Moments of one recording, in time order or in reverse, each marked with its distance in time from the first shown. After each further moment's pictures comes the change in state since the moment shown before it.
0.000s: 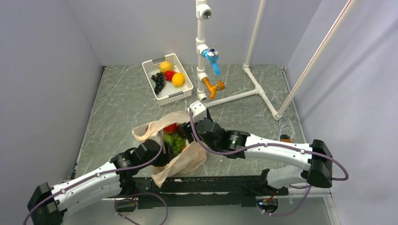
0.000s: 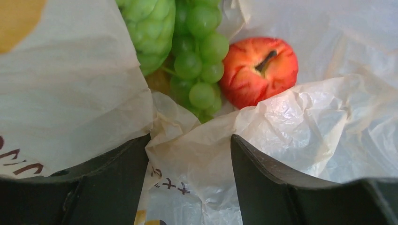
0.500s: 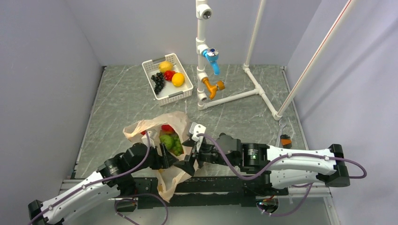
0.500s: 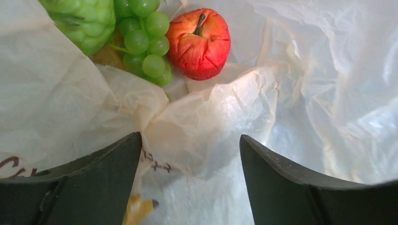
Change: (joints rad) left arm 0.000 -0.318 -0.036 -0.113 0.144 -0.066; right arm 0.227 -0.247 -0.067 0.043 -0.419 -0.048
